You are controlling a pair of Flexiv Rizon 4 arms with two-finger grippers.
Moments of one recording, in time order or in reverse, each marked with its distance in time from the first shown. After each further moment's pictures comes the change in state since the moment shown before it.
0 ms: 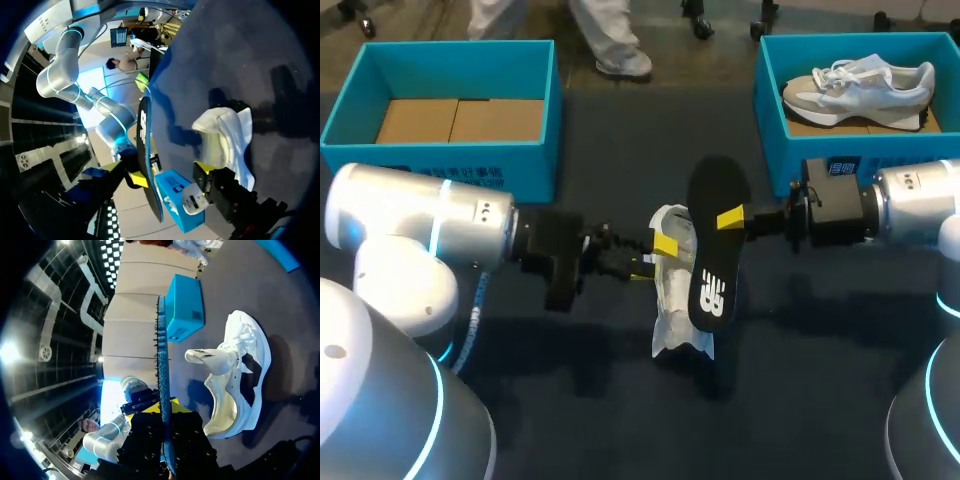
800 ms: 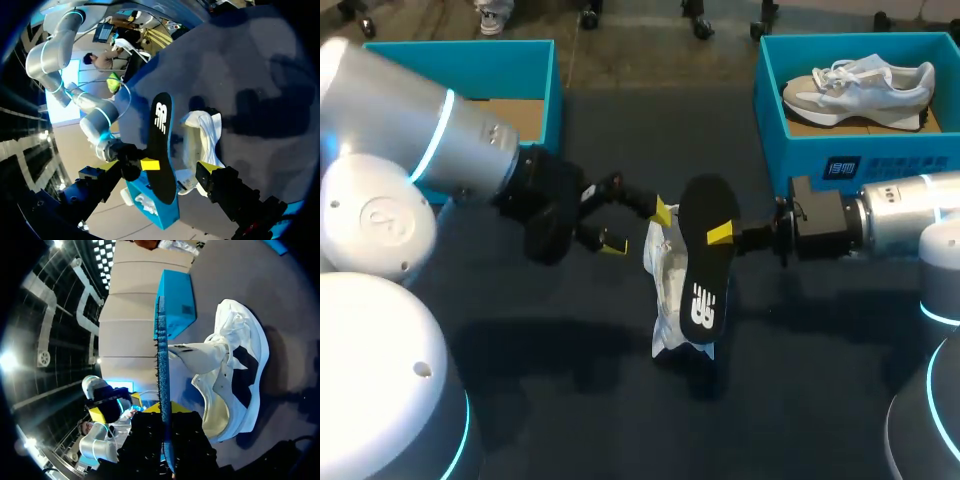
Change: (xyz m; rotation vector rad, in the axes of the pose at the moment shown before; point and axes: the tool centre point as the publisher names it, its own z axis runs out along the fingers) left arm -0.035 0.020 -0.030 0.041 0.368 -0.115; right arm -0.027 -0.002 0.017 0.023 -0.011 0.046
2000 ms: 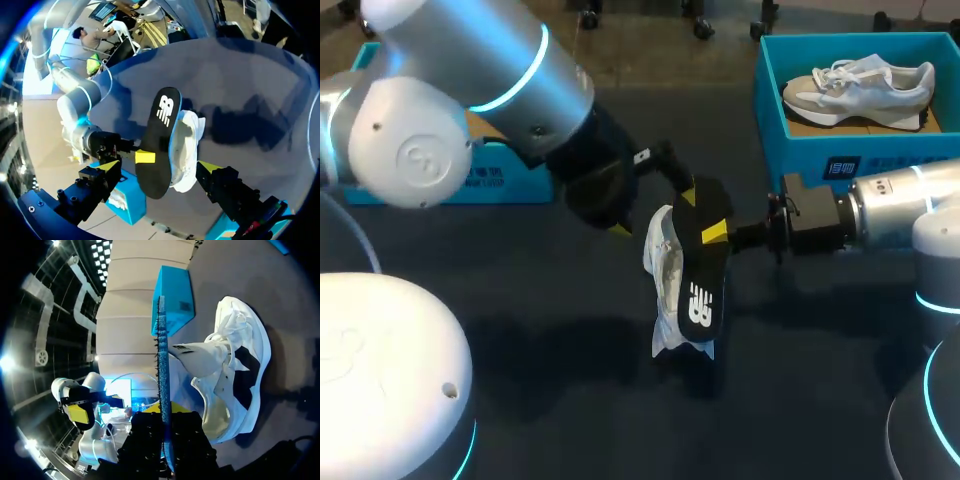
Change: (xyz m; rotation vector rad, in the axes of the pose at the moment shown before) left arm -0.021 0.018 0.001 -0.046 0.355 -0.176; right arm -0.001 0.003 0.007 0.036 -0.023 0.006
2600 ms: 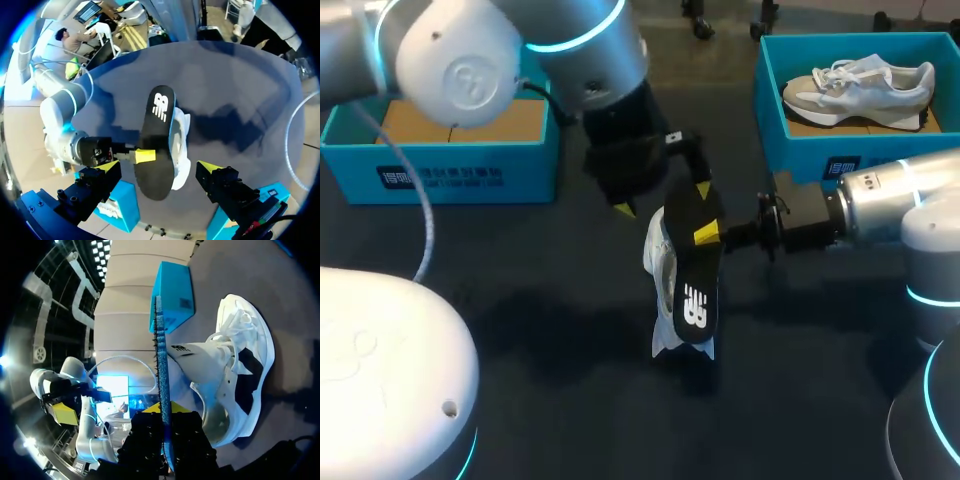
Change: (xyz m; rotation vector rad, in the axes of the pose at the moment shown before) left arm -0.012 0.013 0.003 0.049 0.225 0.077; right arm -0.003 0.004 0.010 0.027 -0.017 -0.020
